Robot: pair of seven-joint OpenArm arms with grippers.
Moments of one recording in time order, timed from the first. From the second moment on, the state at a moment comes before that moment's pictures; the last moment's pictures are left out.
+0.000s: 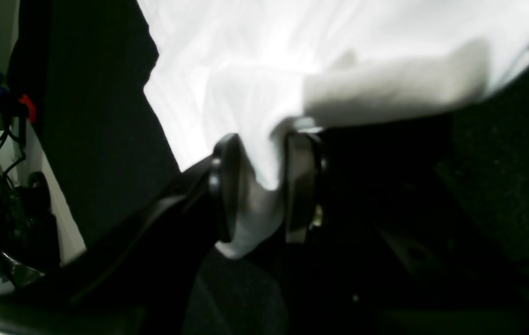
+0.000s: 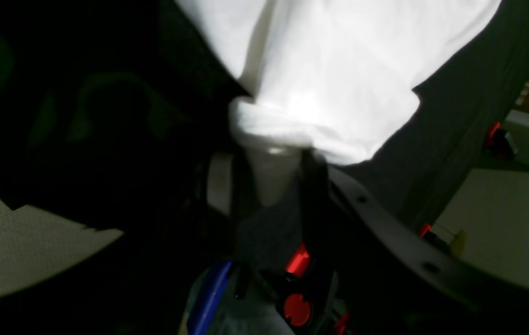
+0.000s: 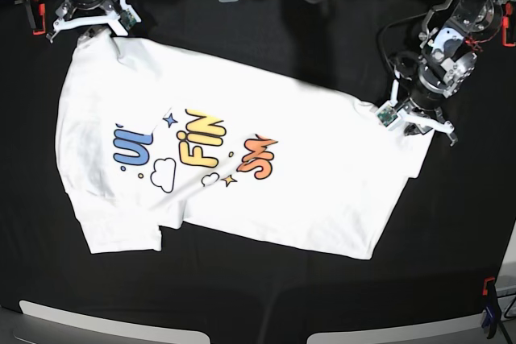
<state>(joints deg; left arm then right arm) 4.8 -32.7 26.9 88.1 16.5 -11.9 30.7 -43.0 41.7 -14.3 112.8 -22.1 -4.0 -49.0</state>
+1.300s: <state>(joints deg) 28.0 -40.7 27.2 101.2 33.9 7.4 47.3 -53.7 58.2 -14.4 120.8 -34.2 1.6 -51.8</state>
